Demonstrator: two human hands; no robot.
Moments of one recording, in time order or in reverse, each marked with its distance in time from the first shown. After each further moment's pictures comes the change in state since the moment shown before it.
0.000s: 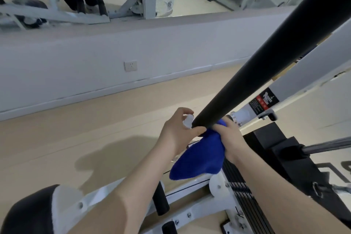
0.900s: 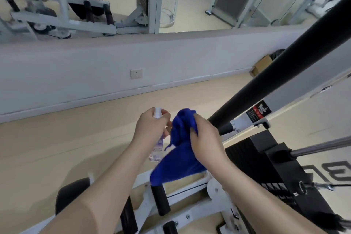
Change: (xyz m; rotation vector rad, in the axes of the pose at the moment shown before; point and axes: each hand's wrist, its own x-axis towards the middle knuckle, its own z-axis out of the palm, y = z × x) left_hand -0.036 0.006 -0.088 -0.294 0.286 -0.099; right_hand -0.080 -0.050 0.079 -0.700 0.064 -0.478
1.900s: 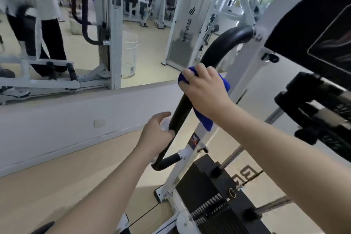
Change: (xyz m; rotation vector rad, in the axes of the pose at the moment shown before) left_hand -0.126 0.146 0.050 0.195 -0.242 0.425; right_hand -0.037 -0.104 -0.257 -1.355 0.675 -0.600
